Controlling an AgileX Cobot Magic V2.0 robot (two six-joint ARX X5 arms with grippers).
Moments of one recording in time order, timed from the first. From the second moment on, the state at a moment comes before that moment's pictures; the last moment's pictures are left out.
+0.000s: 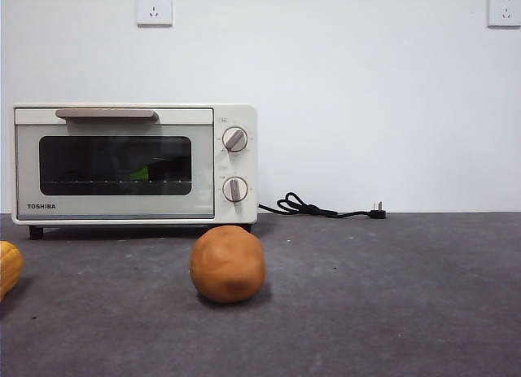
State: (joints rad) left arm 0.05 0.01 0.06 -0.30 0.16 0.16; right arm 0.80 0.80 1.74 -1.35 0.16 0.16
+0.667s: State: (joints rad) left arm 0.05 0.03 0.06 -0.30 0.23 0.08; right arm 0.80 0.80 1.74 -1.35 0.19 0.16
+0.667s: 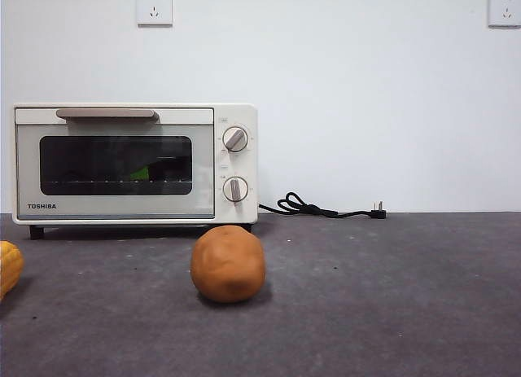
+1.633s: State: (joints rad) left arm 0.05 0.03 0.06 -0.30 0.23 0.08; right arm 0.44 0.59 1.69 -1.35 0.10 0.02
